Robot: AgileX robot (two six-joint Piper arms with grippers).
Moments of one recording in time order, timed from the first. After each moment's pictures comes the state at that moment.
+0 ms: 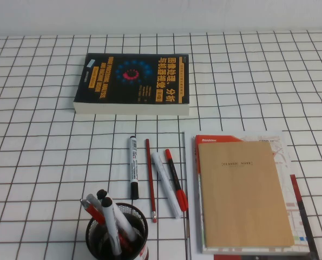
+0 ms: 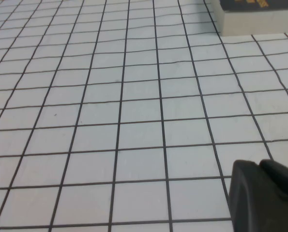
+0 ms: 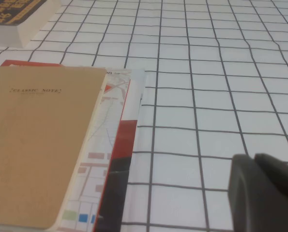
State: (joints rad) right arm 0.06 -0.01 0.03 0.12 0.35 -0.11; left arm -0.01 -0.01 0.03 -0.04 0.38 0.12
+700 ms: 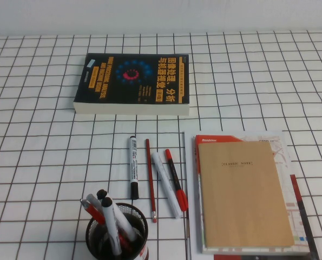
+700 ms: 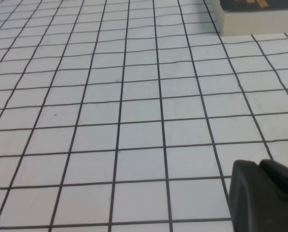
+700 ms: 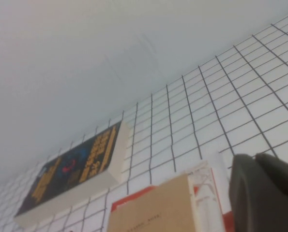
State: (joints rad) right arm 0.06 -0.01 0.03 0.72 0.12 -0.11; left arm -0.01 -0.01 0.03 -0.04 0.38 0.12
